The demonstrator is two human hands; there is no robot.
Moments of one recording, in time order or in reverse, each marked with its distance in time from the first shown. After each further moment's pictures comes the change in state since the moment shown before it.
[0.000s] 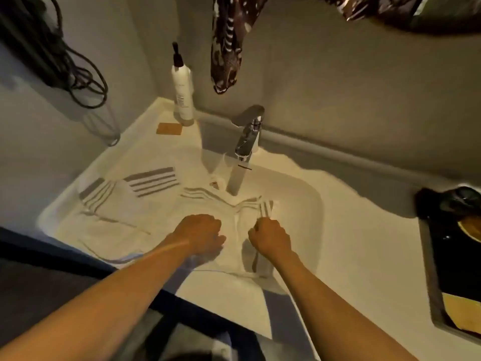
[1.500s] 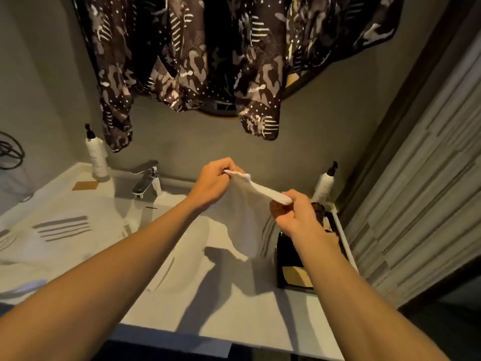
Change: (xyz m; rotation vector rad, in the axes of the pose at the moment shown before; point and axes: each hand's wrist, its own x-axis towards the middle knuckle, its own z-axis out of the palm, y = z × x) left_hand -0.074 0.335 -0.184 -0.965 0.671 0.523; right_hand -0.203 0.183 -0.284 2.030 0.405 0.202
